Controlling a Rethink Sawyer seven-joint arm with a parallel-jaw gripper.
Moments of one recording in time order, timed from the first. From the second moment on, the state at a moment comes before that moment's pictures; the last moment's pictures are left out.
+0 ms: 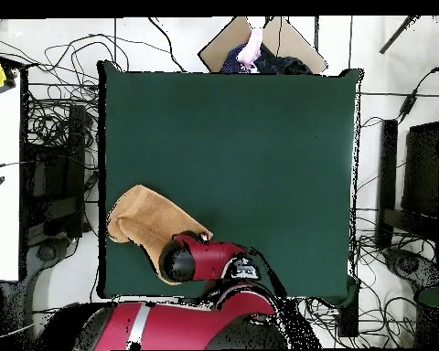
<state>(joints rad) -0.08 -0.44 -0.05 2.01 -0.14 -0.02 1.64</state>
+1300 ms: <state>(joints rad) -0.01 -0.40 -0.07 2.11 -0.12 -0.27 1.64</state>
